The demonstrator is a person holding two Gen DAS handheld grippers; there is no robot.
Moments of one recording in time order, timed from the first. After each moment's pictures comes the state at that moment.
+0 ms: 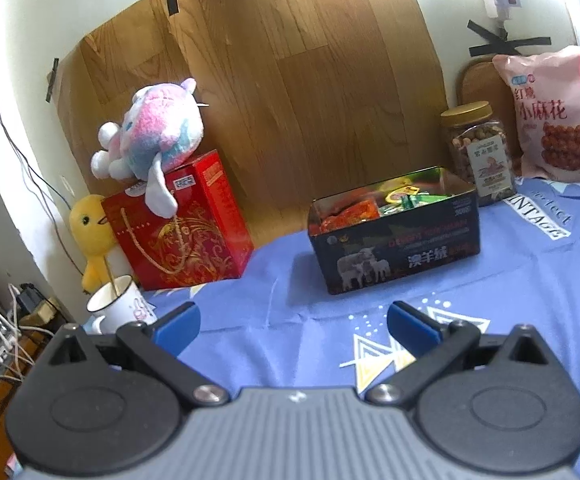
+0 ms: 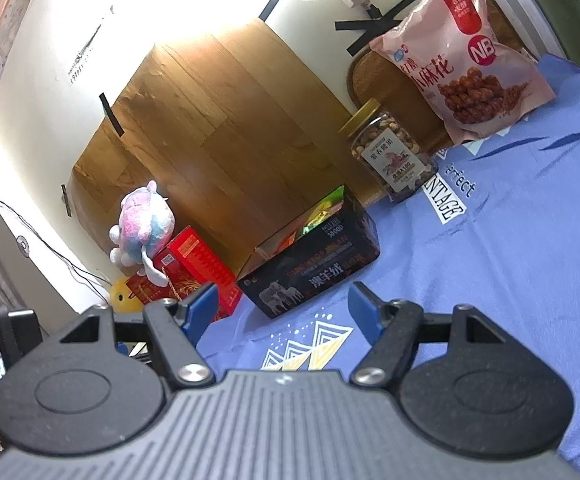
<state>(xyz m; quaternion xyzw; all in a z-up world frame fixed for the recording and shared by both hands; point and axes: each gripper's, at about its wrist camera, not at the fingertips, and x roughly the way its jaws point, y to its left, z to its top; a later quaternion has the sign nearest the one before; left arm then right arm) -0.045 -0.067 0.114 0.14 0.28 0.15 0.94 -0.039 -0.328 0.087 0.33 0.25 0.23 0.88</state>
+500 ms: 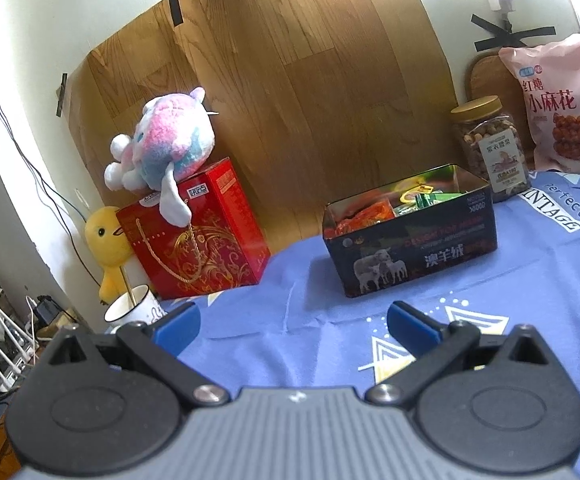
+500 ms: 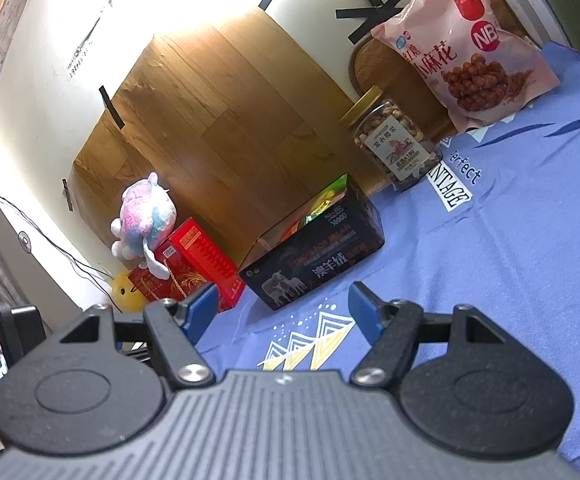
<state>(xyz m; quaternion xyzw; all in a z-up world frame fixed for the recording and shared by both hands) -0.043 -0.068 0.111 0.17 0.27 0.16 0.94 -0.039 -0.322 0.083 0.33 0.26 0.23 0.88</state>
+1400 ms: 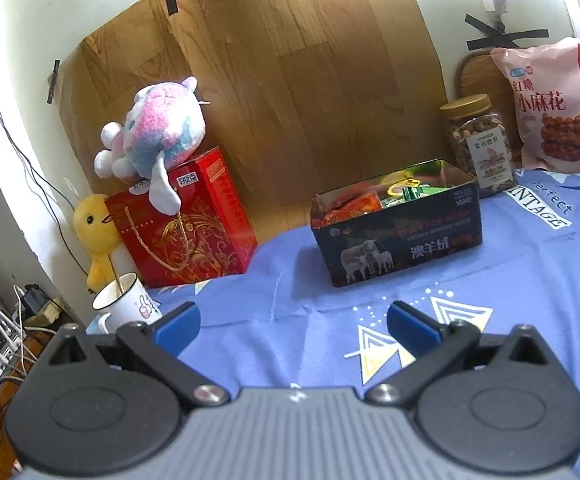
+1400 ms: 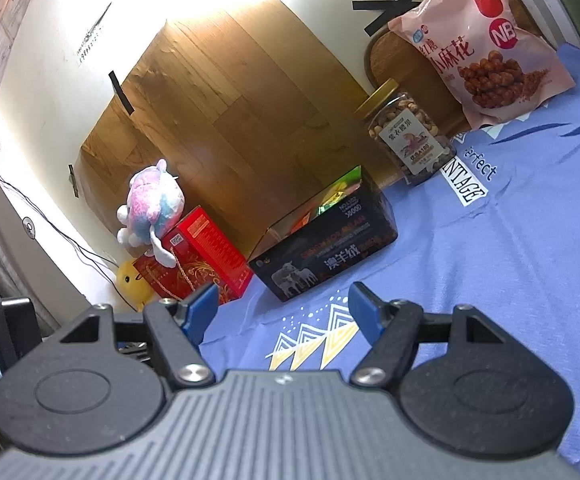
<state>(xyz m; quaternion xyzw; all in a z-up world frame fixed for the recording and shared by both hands) -0.050 -0.066 0.111 0.15 0.28 0.14 0.94 -0.036 -0.313 0.084 0.32 0.27 0.25 0.87</state>
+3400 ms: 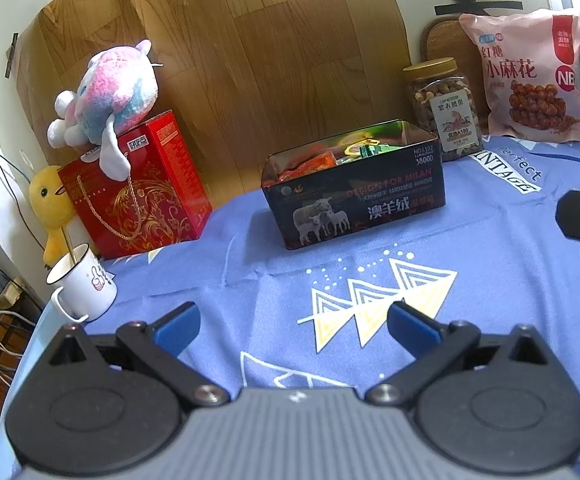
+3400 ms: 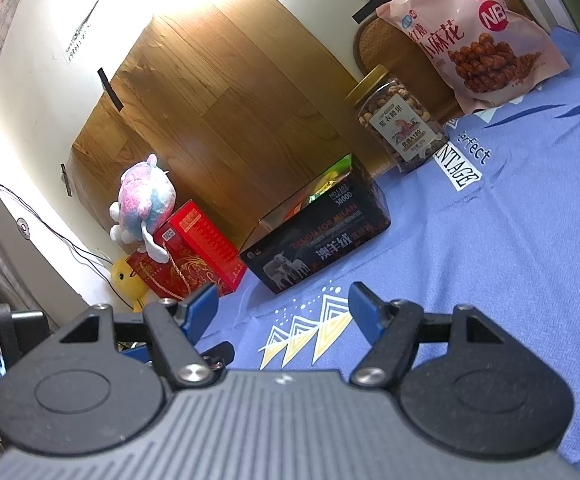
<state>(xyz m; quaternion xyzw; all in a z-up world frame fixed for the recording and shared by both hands) -0.041 -0.072 0.090 0.13 0.34 0.09 0.93 -0.032 -0.312 0.075 0.32 0.28 0.24 0.87</state>
